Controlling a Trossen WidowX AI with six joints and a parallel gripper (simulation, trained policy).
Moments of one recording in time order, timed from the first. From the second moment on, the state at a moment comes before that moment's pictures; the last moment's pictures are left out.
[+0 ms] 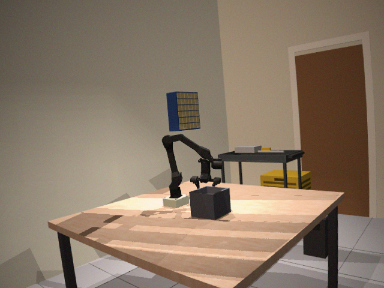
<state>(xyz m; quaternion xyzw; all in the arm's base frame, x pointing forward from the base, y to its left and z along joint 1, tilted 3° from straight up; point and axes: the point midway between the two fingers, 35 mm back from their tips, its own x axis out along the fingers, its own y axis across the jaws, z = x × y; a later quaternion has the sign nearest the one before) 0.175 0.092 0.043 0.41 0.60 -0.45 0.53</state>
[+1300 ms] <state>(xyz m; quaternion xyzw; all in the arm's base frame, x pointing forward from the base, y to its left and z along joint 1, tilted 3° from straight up) 0.205 0.094 0.039 0.48 0.56 -0.41 0.53</state>
